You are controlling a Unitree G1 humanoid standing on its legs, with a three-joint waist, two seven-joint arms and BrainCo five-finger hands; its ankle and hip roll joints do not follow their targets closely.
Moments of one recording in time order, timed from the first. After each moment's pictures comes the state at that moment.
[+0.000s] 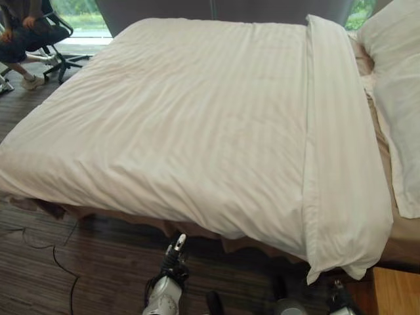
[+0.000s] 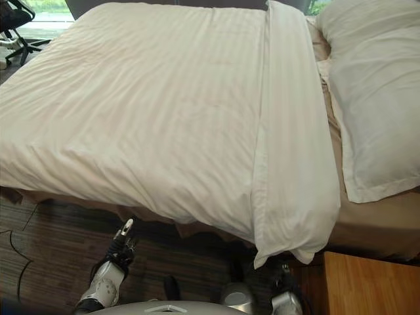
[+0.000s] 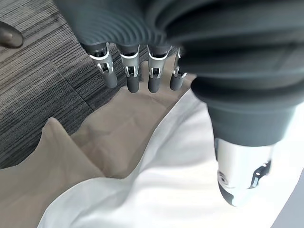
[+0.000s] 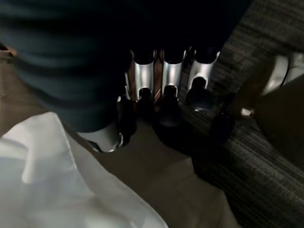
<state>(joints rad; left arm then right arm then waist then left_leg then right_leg) 0.03 0.15 -0.07 0.78 -0.86 -0.14 0.07 0.04 -0.12 -0.18 1.08 0.91 -0.13 -0.19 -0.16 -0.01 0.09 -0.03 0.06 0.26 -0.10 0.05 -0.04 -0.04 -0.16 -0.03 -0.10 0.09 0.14</state>
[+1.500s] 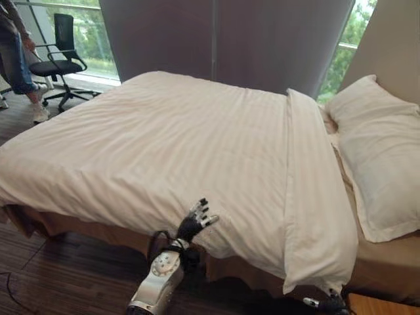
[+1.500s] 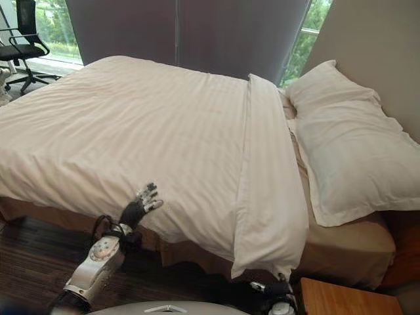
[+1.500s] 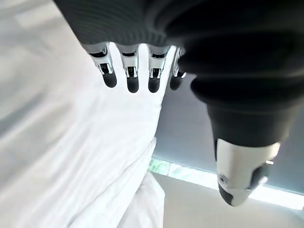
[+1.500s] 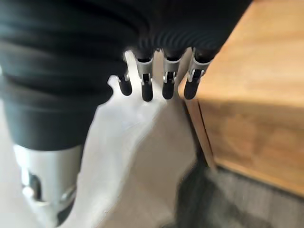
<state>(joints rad) 0.04 0.37 -0.24 0.12 -0.41 -0.12 0.07 0.16 -0.26 0.08 0.78 -0.13 0.10 -0.39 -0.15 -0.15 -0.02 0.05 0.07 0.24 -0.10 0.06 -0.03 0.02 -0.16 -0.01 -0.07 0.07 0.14</state>
